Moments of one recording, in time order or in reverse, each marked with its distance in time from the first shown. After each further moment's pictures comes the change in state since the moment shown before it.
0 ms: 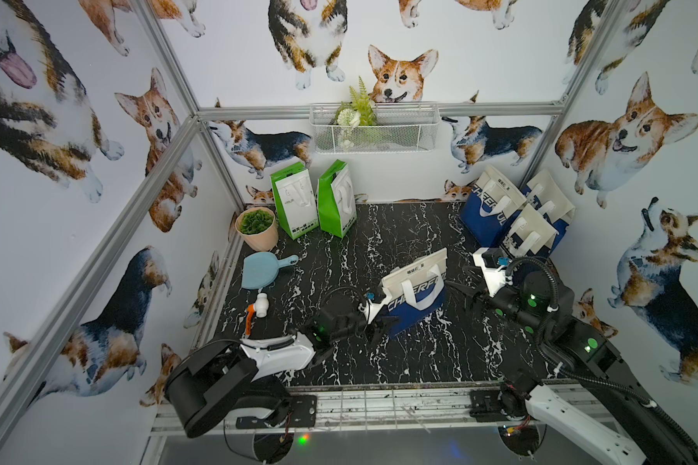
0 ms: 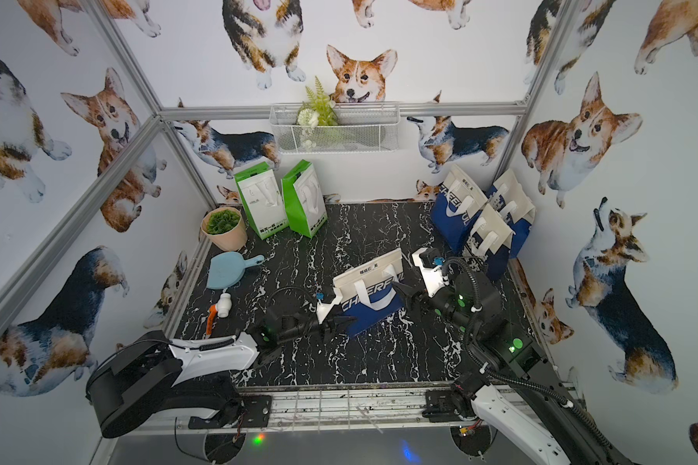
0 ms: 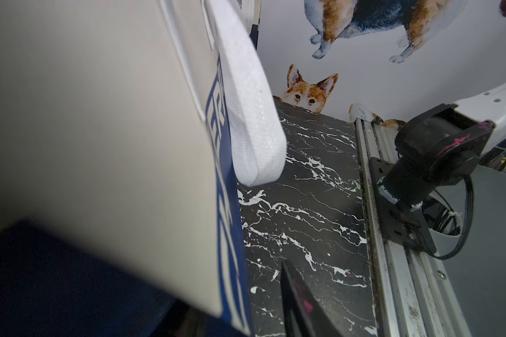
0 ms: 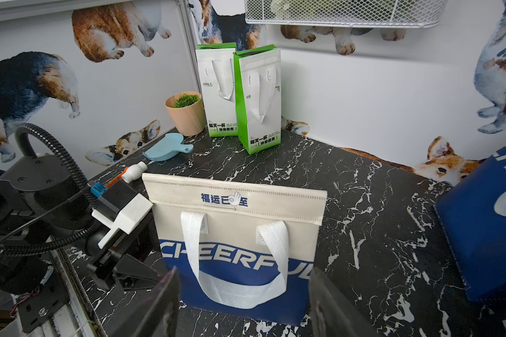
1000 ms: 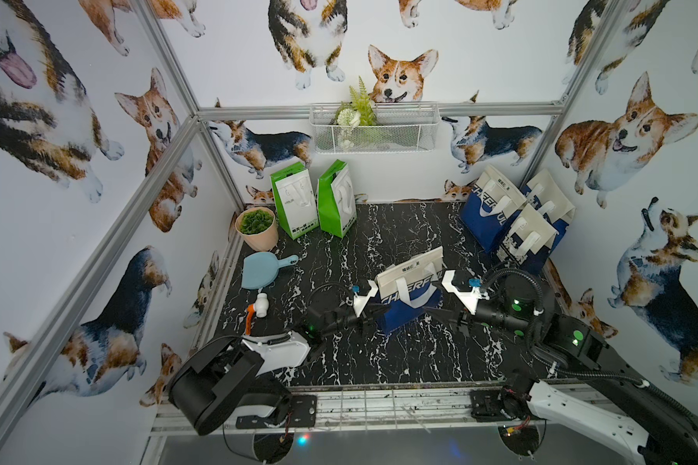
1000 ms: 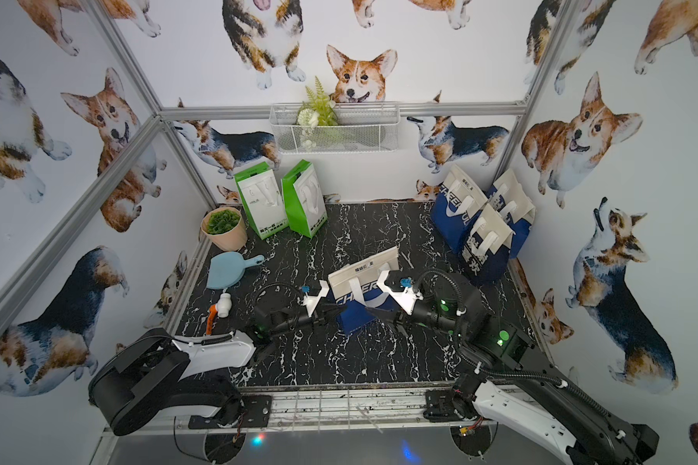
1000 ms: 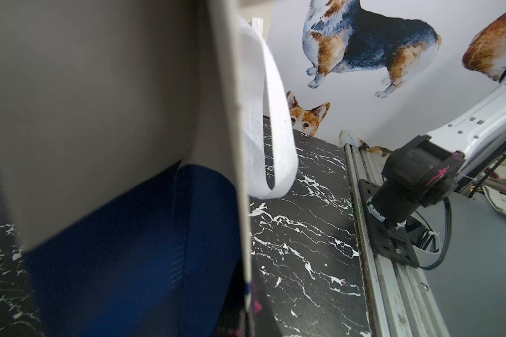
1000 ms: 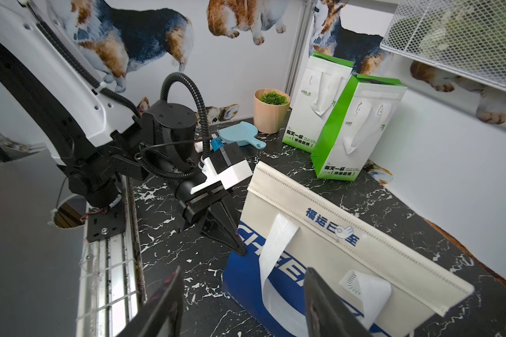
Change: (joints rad) left arm 0.143 0.019 -0.039 0.143 0.166 -0.082; right arm 0.231 0.111 0.023 0.071 -0.095 -0.272
